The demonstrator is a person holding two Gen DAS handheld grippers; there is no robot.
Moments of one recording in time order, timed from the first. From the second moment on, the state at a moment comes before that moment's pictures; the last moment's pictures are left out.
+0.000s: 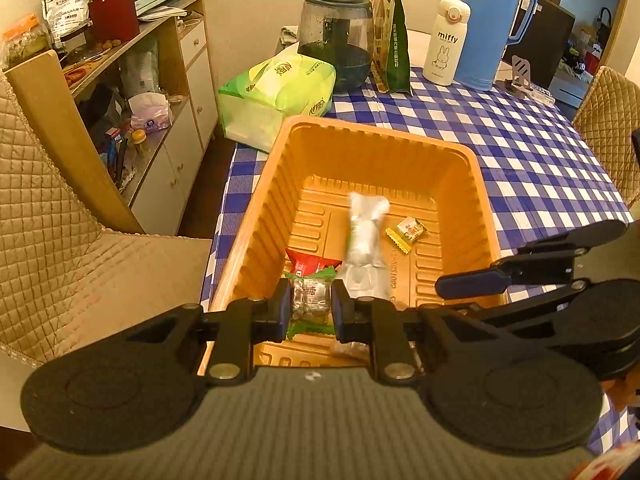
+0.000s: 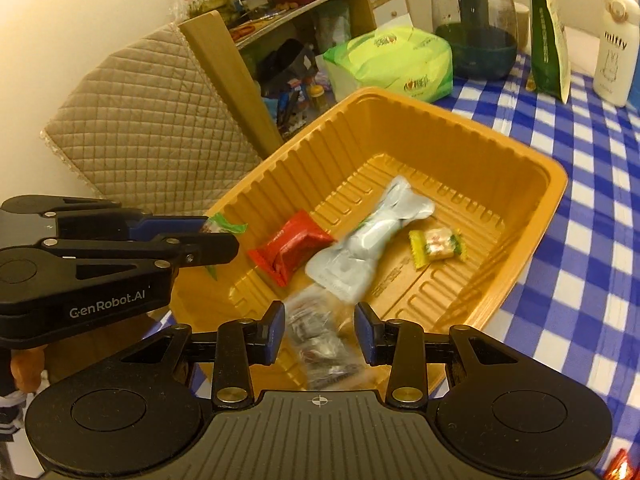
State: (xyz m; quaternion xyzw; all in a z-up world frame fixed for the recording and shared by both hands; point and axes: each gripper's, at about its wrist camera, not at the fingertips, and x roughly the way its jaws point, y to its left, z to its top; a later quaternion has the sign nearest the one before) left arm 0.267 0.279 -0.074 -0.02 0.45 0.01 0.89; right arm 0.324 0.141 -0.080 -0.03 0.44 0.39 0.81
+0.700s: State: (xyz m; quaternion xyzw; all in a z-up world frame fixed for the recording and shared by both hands) left arm 0.324 0.269 -0.072 -0.02 0.43 0.00 0.90; right arm 0.366 0.121 -0.063 0.00 0.41 0.33 0.85
